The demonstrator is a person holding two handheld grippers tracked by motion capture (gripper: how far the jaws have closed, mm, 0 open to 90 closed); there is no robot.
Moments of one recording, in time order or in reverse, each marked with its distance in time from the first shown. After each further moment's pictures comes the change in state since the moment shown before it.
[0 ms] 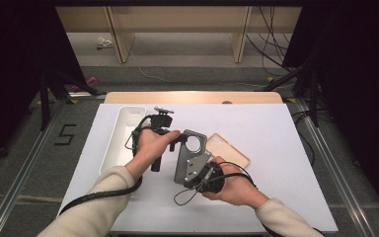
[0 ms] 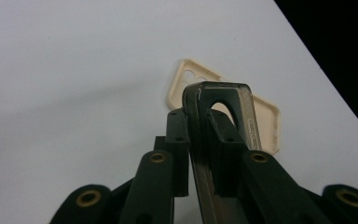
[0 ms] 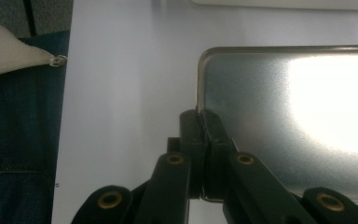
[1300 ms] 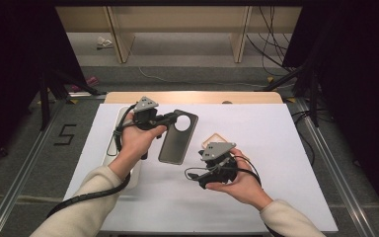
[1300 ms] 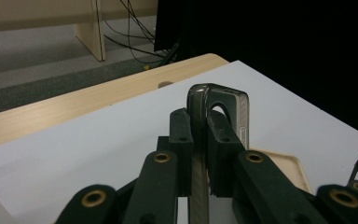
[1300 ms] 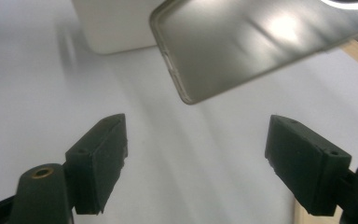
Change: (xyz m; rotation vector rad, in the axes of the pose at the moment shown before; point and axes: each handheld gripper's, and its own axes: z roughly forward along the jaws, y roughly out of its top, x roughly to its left) left arm 0.020 0.008 -0.046 -0.363 0.013 0.304; right arm -0.024 -0.029 -0.011 -0.241 -0.238 0.267
